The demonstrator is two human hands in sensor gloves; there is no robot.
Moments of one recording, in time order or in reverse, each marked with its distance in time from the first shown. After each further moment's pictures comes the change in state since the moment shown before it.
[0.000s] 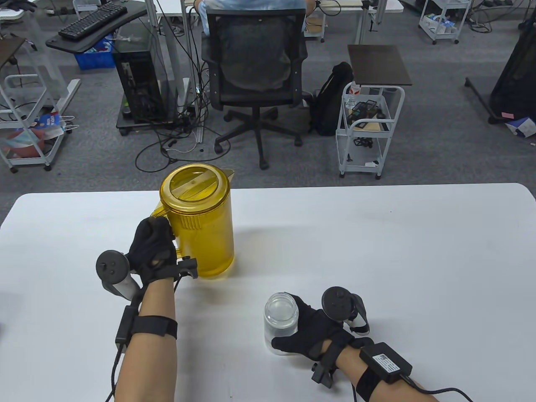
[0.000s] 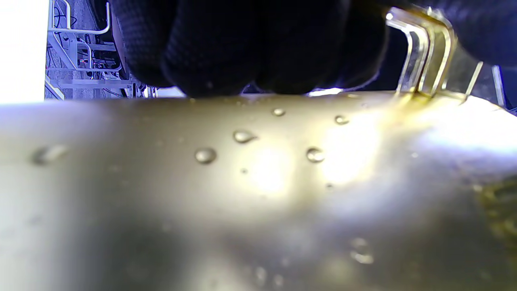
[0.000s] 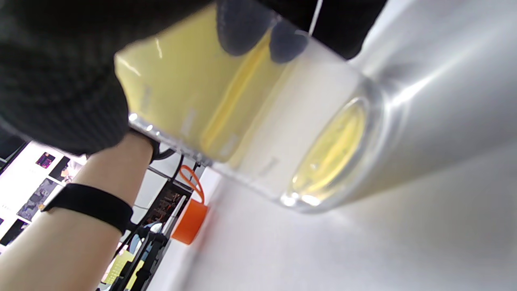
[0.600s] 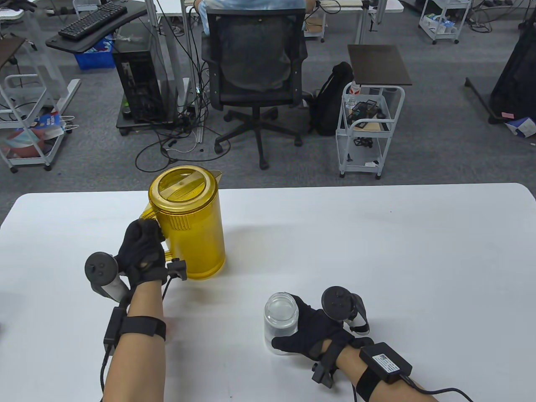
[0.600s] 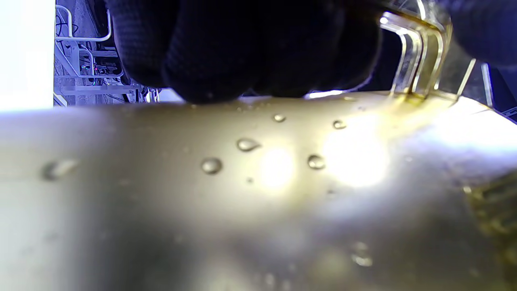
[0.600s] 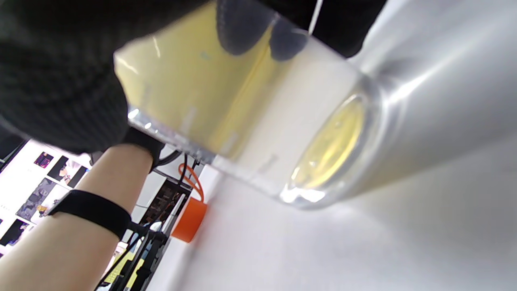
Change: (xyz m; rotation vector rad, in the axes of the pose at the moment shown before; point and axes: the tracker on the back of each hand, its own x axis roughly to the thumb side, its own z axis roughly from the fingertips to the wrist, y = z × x) left_hand -0.007 0.018 -0.007 -0.017 0.011 -0.030; right_hand 0.000 0.000 -0.001 0.010 0.009 -0.007
